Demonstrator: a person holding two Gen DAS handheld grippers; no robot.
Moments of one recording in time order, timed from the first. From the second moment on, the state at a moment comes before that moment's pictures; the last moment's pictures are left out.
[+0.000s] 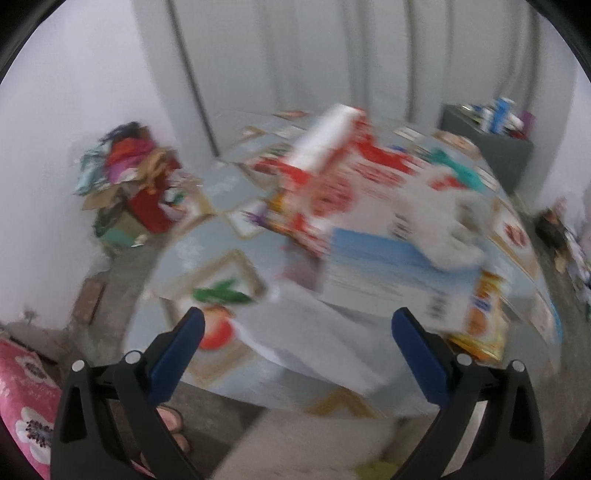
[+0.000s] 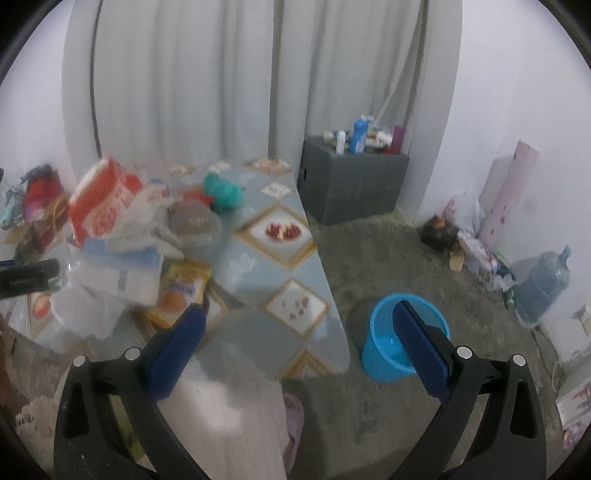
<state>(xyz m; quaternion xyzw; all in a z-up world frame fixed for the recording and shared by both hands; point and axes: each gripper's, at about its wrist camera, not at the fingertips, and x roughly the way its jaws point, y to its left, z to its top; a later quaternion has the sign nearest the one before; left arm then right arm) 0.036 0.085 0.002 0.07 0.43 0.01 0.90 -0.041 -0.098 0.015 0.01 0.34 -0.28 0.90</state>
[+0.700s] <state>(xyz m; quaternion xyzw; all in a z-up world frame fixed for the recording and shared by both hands) 0.064 0.176 -0.005 0.04 0.41 -0.17 0.90 0.012 -0.041 0.025 0.05 0.32 -0.20 0.92</state>
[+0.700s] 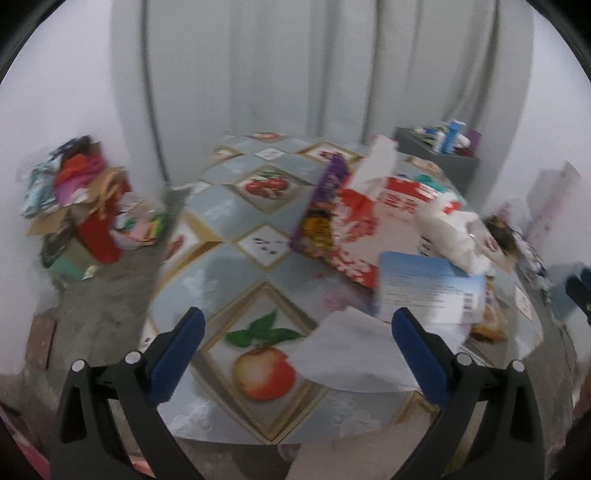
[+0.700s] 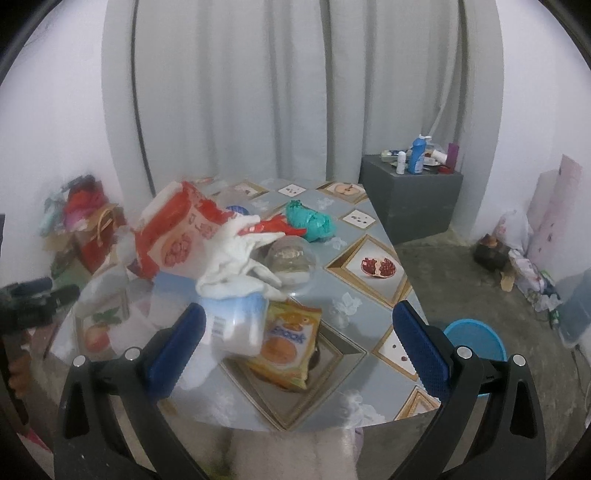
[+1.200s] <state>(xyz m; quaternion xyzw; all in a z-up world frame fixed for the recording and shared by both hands) 0.105 0.150 -0.007 0.07 0.41 -0.24 0.88 0.009 -0.034 0.051 0.07 0.25 -0.18 0.95</state>
